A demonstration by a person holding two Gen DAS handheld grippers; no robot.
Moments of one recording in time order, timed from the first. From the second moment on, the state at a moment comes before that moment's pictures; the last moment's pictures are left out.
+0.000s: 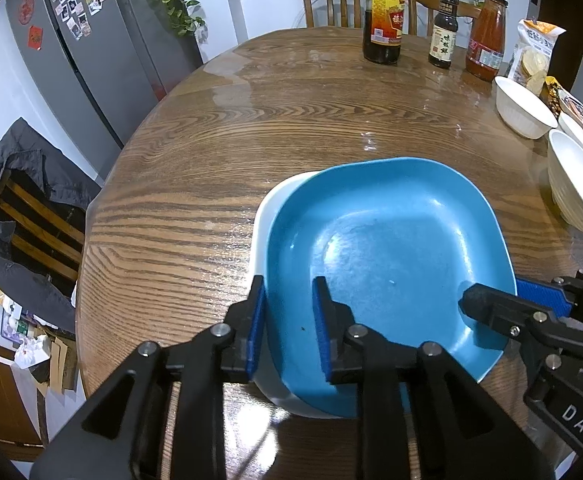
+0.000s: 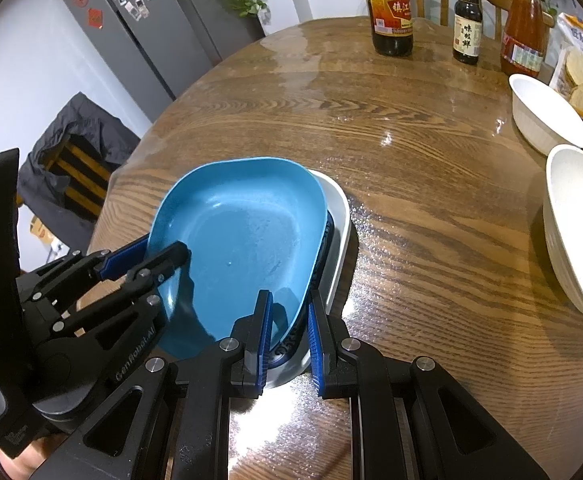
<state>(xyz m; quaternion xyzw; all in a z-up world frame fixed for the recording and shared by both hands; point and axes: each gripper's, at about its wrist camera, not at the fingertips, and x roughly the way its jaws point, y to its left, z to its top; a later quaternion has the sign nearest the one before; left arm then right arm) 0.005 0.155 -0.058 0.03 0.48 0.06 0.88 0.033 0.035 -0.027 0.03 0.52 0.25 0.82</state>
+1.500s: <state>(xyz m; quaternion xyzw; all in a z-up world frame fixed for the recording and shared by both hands) -0.017 0.160 -0.025 0.02 0.42 0.12 0.90 0.020 0.015 -0.003 0.06 0.46 0.26 0.85</state>
